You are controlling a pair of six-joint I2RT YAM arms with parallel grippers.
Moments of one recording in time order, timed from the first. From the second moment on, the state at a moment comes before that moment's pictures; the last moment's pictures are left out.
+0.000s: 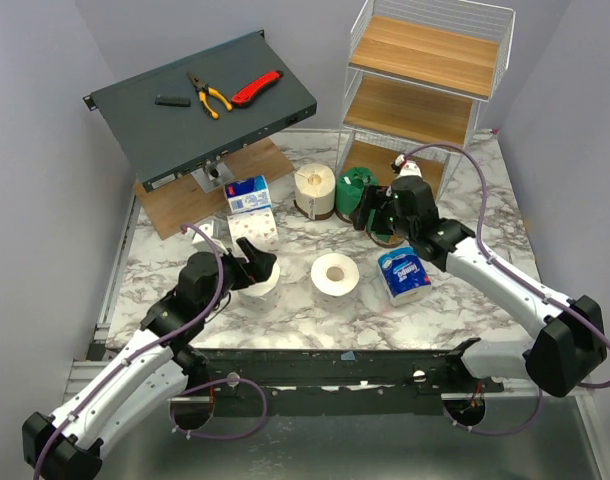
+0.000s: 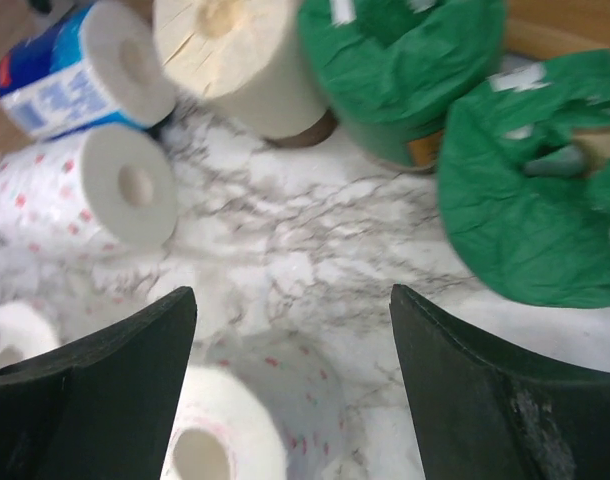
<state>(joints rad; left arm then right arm) -0.61 0.58 0.46 -0.23 -0.17 -0.75 0.57 1.28 0.99 -0.25 0.20 0.52</state>
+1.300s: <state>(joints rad) -0.60 0.69 0.46 -0.16 -0.14 -0.77 0.68 1.35 0.92 -0.42 -0.17 0.39</state>
